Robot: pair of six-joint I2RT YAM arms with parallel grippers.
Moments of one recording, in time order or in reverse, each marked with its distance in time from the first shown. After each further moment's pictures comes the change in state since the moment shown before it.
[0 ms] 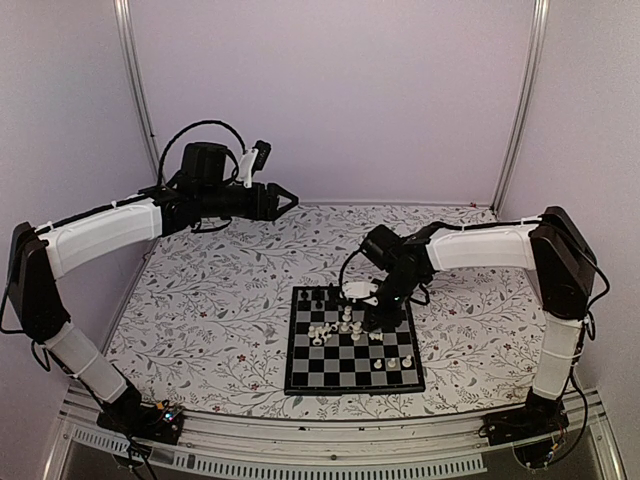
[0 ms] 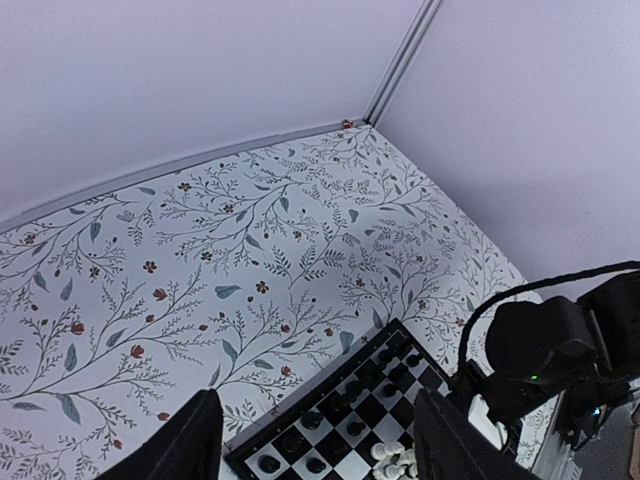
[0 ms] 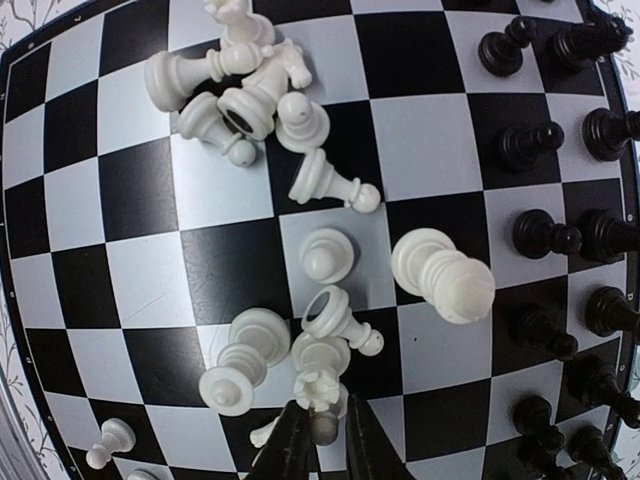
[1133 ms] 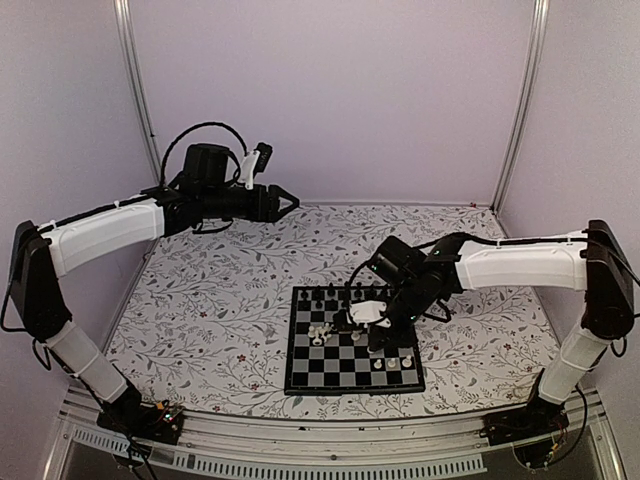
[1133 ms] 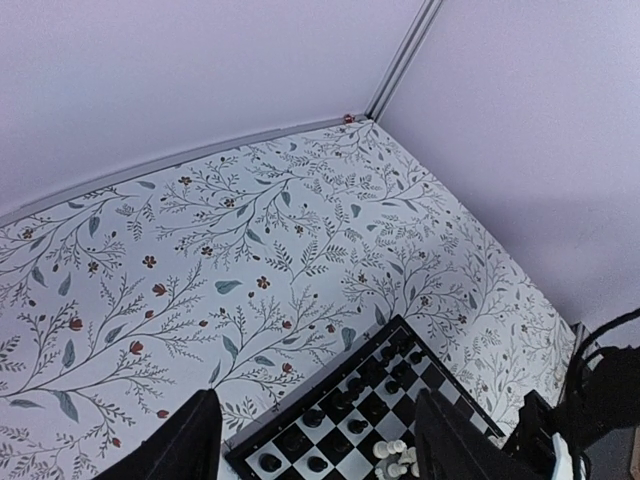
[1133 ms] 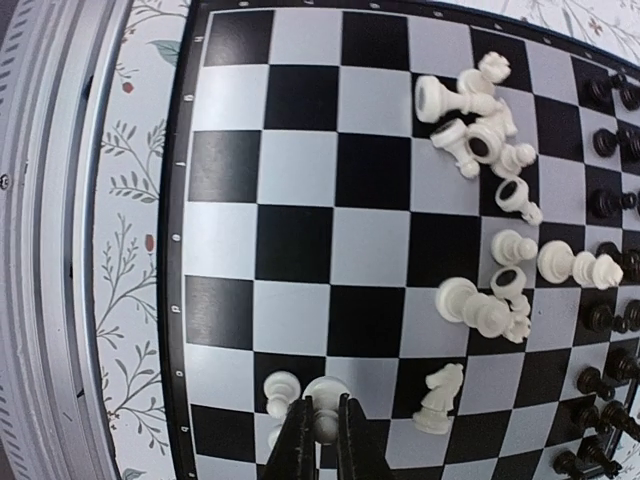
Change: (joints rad) left arm 0.000 0.013 0.000 0.000 0.001 0.000; right arm 0.113 -0.236 -0.167 -0.024 -0.016 -0.057
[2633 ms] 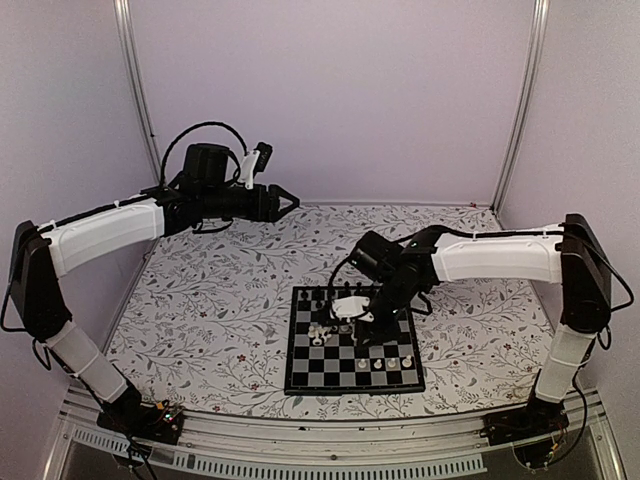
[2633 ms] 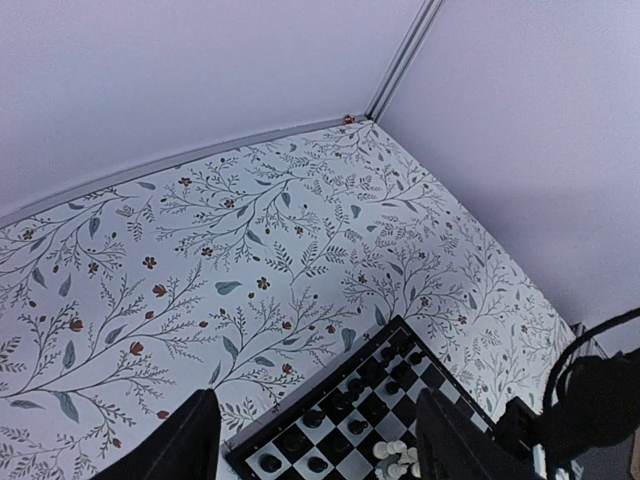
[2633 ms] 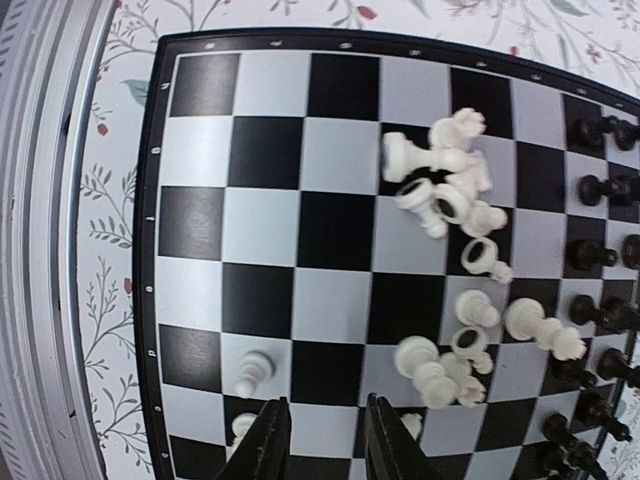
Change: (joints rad) left arm 0.000 0.000 0.002 -0.001 0.000 0.001; right arm 0.034 0.135 0.153 -0.061 0.004 -0.006
